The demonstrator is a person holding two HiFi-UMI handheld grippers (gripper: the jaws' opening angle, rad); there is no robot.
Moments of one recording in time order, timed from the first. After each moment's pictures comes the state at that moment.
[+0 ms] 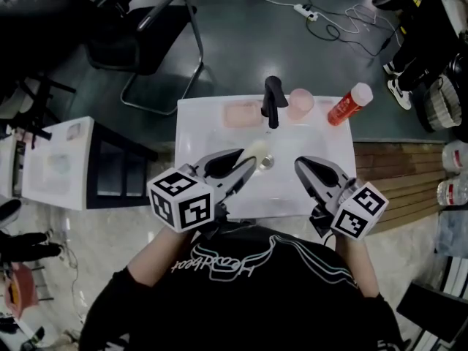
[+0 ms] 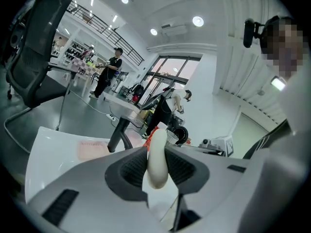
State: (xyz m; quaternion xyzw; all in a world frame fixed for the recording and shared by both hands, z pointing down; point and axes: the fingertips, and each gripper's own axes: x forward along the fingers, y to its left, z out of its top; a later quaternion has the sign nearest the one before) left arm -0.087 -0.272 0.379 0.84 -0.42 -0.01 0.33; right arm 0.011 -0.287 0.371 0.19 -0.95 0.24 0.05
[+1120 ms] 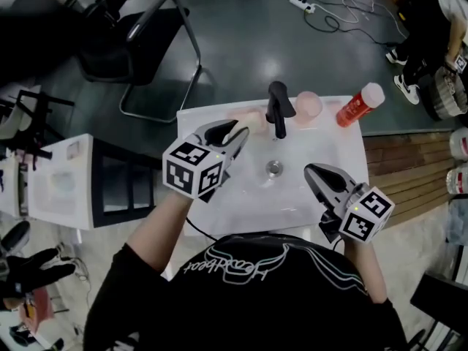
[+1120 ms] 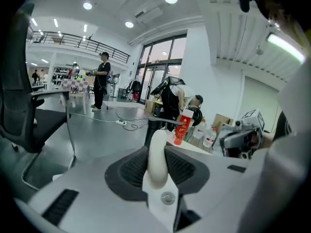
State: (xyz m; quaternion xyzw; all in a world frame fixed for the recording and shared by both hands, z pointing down) left arm -0.141 -0.378 0.442 0.85 -0.46 0.14 0.22; right arm 0.013 -0.314 0.417 0.22 -0.93 0.28 0.07
